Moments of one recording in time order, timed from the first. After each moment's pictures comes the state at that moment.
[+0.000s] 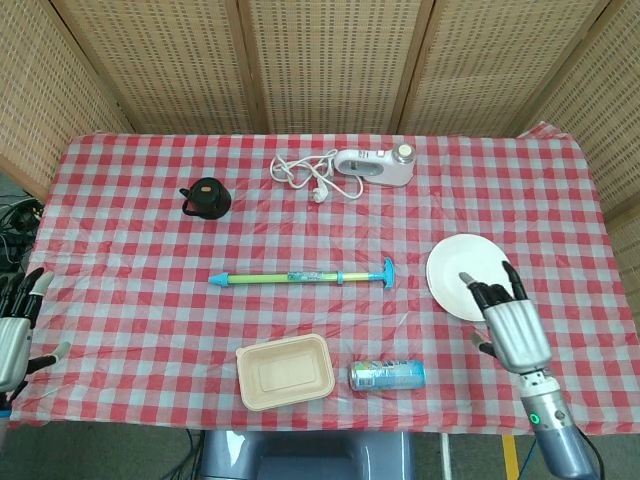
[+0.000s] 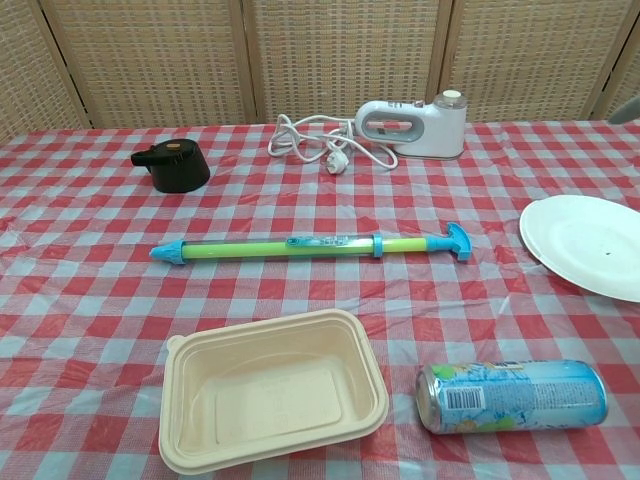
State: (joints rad) left arm -0.08 -1.16 -0.06 -1.62 1.48 1.52 0.16; right arm 0.26 -1.30 0.14 -1.69 -1.56 1.35 -0.40
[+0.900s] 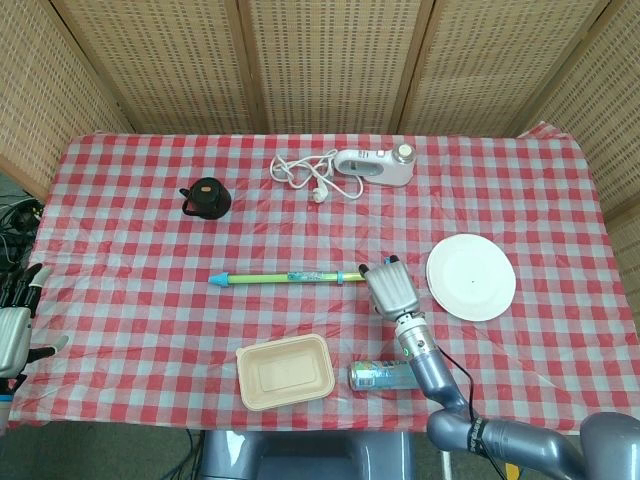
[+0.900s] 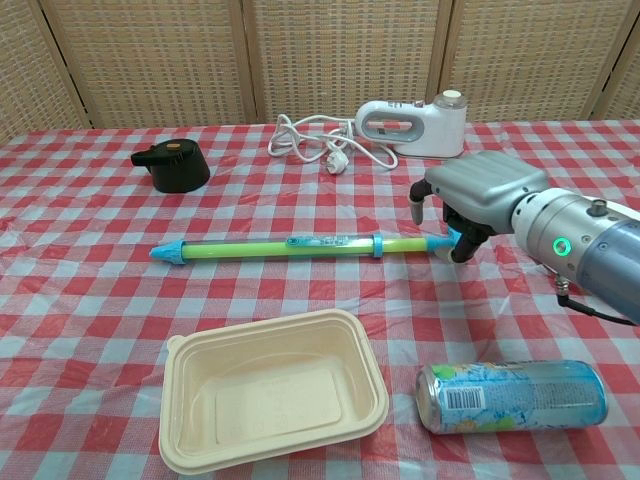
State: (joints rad) left arm -0.12 -1.18 -0.09 -1.57 1.38 1.42 0.14; right arm 0.66 -1.76 0.31 -1.40 -1.08 1.02 -0.82
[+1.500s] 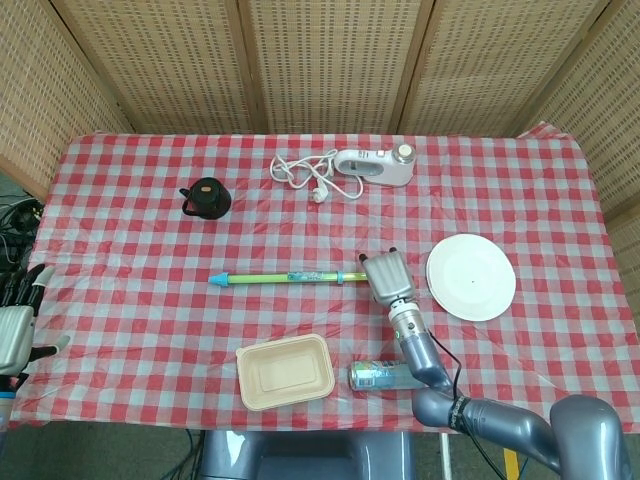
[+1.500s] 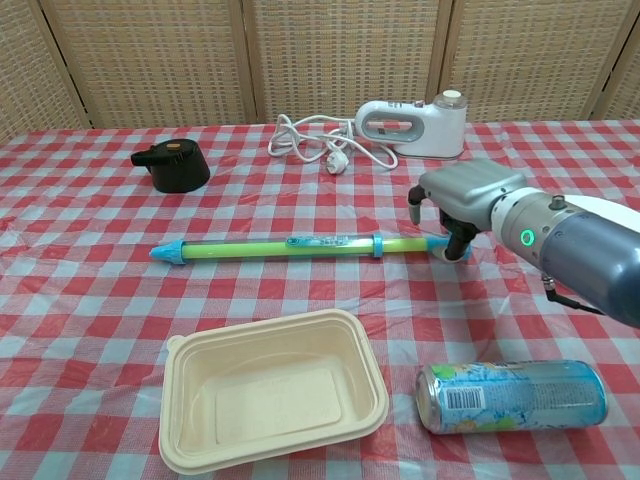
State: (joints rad) left arm -0.14 -1.18 -0.08 -1.56 1.36 1.39 0.15; right arm 0.76 -1.81 0.31 -1.24 -0.94 0.97 -0.82
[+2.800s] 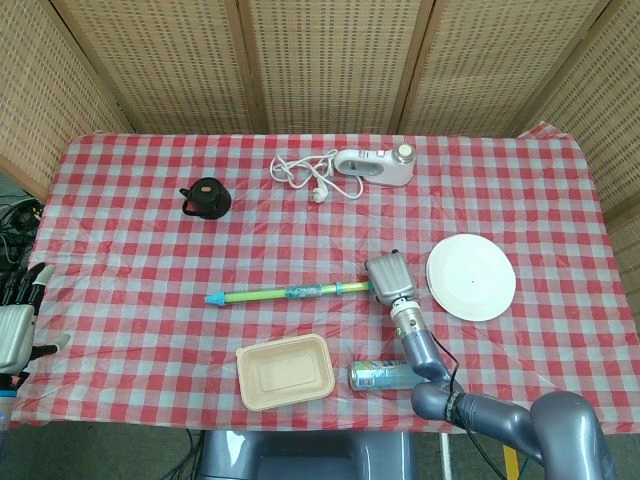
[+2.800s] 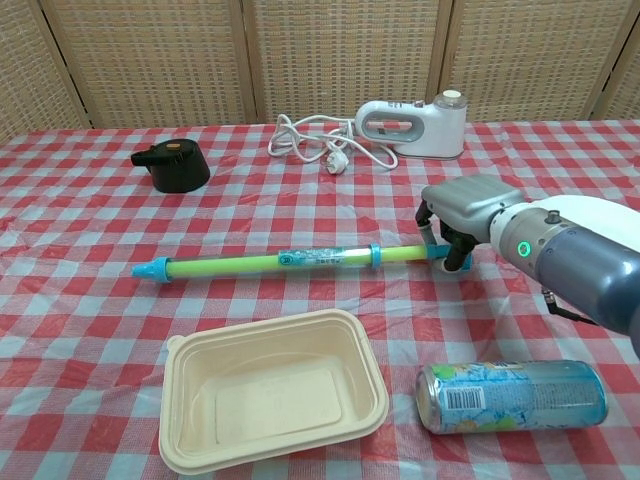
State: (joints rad) left arm -0.14 -1.19 -0.08 -1.55 1.36 1.40 0.15; right arm 0.80 -1.85 0.25 -1.11 -0.96 0.95 -0.65
